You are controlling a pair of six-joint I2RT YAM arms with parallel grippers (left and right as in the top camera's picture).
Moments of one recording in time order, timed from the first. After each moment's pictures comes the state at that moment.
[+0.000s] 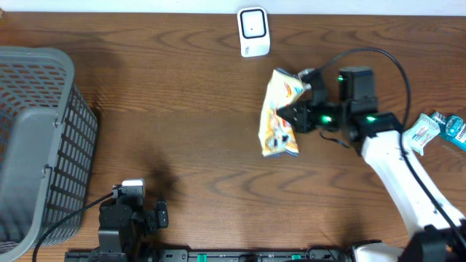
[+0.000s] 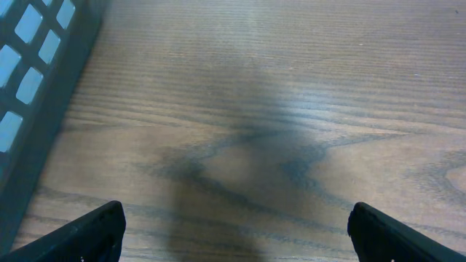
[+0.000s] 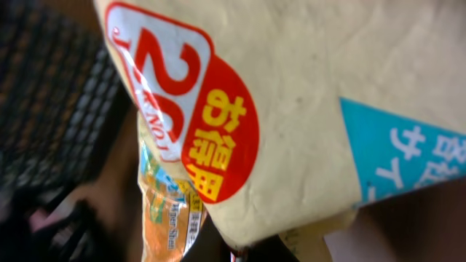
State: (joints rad) left arm -0.07 0.01 0.31 -1.03 -0.08 -0.04; right arm 0.19 1.47 1.02 -0.40 -0.73 0.18
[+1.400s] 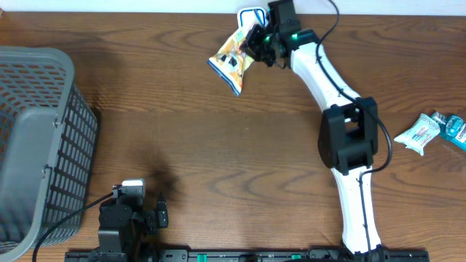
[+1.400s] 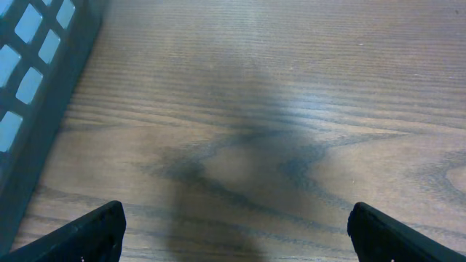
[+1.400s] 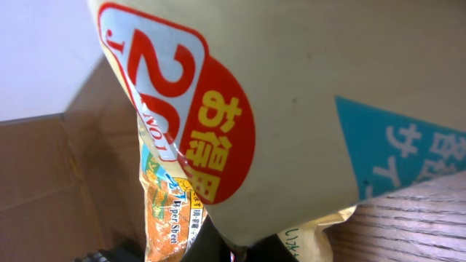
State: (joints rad) left arm -0.07 0.01 0.31 -1.03 -0.08 -0.04; right arm 0.33 2.47 2.17 -0.56 -0.44 0.93
